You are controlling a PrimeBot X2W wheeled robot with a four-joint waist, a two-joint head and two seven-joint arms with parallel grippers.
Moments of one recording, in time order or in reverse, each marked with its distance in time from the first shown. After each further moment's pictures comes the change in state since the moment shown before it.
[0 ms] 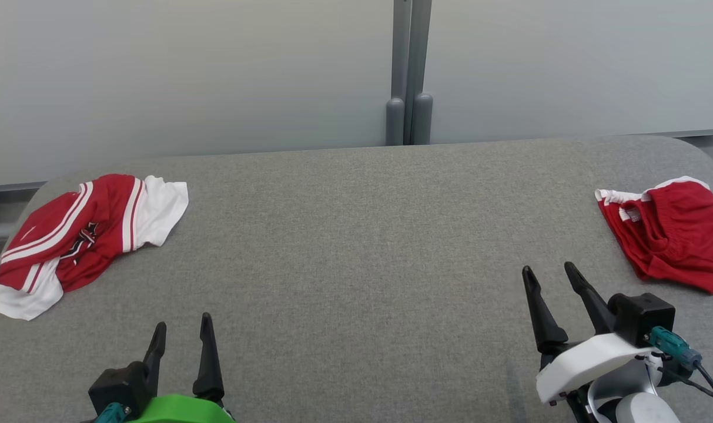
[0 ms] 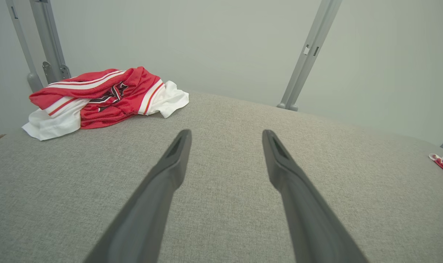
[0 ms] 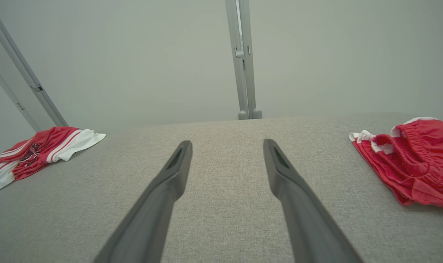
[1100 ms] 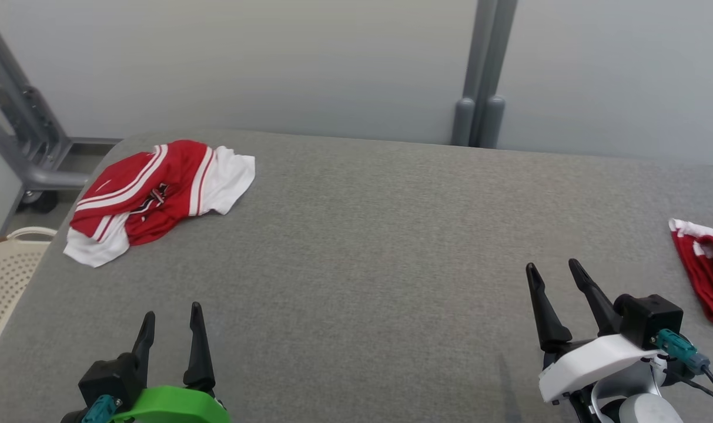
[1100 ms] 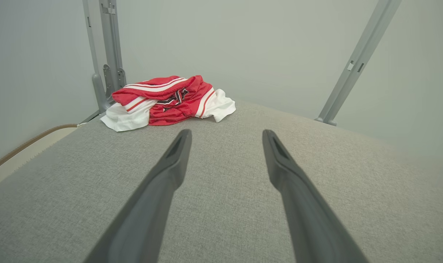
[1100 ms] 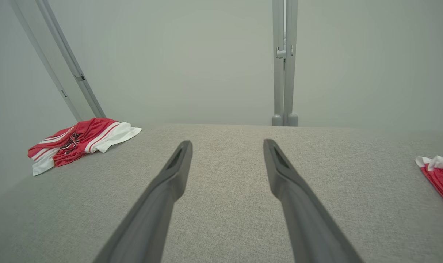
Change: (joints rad) left arm -0.019 0.010 0.010 -0.007 0.012 0.010 0.000; right arm 0.017 0.000 -0.002 -0.028 0.004 0.000 -0.014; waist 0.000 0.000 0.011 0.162
